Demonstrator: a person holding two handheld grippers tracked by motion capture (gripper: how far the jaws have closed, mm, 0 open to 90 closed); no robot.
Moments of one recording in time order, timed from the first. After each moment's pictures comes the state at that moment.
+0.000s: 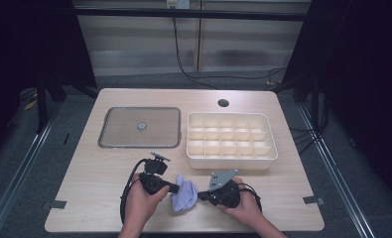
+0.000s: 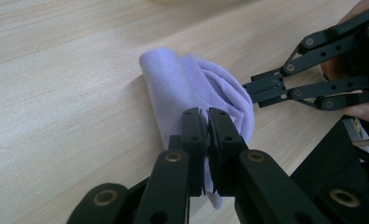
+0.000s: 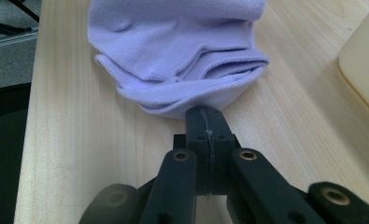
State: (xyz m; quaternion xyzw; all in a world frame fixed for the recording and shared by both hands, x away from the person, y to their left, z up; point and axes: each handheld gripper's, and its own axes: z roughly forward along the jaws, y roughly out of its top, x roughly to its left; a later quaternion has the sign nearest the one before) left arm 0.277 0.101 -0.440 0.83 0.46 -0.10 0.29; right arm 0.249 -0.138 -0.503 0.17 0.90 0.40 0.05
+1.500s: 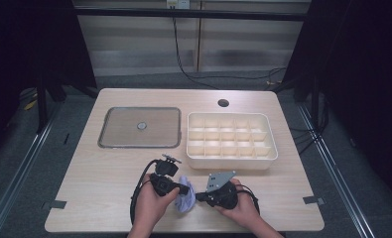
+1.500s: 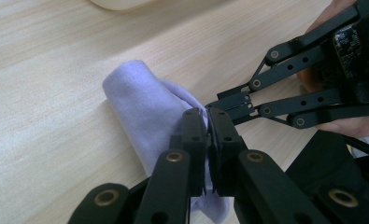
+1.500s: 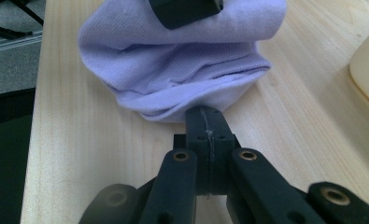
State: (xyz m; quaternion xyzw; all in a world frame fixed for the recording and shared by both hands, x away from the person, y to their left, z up) left arm 0.271 0.077 -0.439 0.84 0.44 -0.10 0.30; right arm 0.246 -0.132 -0.504 0.17 0.90 0.40 0.05
